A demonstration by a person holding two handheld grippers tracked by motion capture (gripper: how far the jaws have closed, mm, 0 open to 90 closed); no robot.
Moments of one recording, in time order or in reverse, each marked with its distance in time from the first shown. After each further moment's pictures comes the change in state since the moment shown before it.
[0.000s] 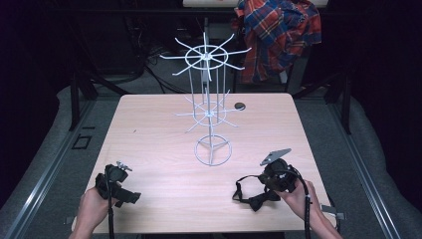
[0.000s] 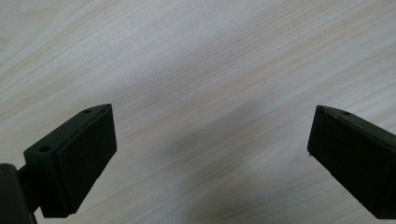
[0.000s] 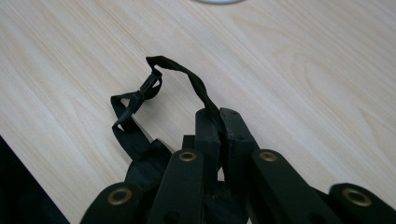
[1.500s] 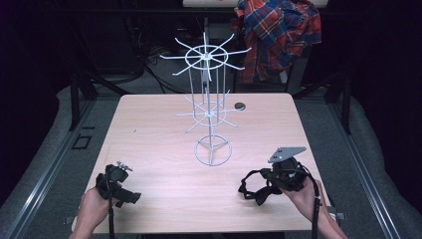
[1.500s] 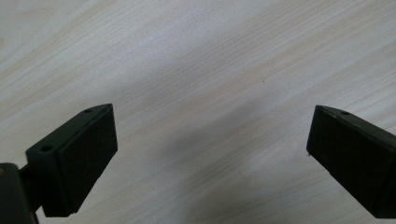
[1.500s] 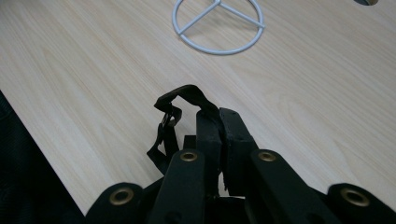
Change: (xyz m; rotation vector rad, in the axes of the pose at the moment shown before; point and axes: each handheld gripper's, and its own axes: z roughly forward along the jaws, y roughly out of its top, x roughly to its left) left arm -0.001 0.001 0.001 0.006 -0.008 0.002; right arm 0.003 0.004 -0.039 -0.152 0.011 -0.013
